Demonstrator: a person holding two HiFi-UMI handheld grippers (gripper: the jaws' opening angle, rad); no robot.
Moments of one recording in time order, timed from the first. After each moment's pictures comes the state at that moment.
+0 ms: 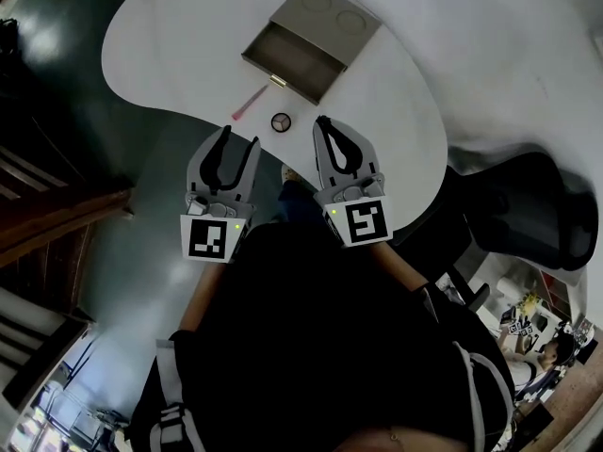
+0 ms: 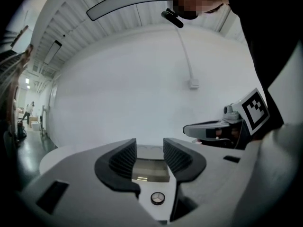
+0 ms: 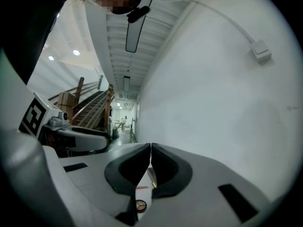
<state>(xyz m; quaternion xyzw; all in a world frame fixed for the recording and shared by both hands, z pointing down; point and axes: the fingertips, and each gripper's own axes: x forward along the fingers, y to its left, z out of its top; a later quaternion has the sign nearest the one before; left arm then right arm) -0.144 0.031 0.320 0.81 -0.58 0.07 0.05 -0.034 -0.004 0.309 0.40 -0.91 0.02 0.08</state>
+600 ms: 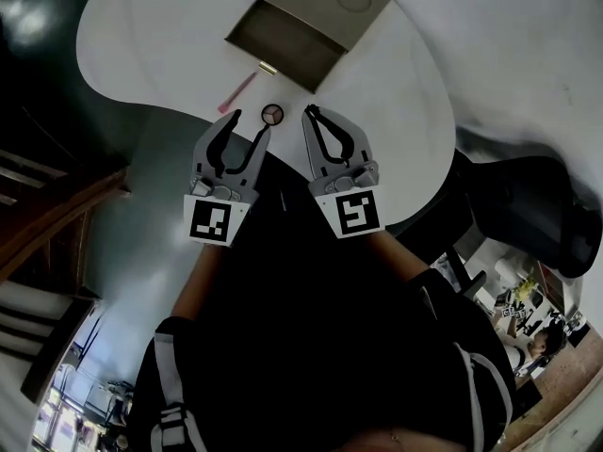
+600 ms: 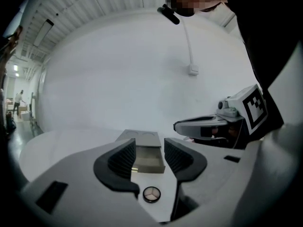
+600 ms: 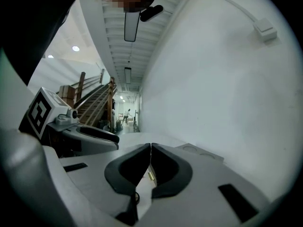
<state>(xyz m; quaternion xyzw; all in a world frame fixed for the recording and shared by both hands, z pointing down) -0.117 -0.020 0.383 0.83 -0.53 0.12 0.12 -0.039 -0.043 0.366 0.37 -0.92 0.05 0.14</state>
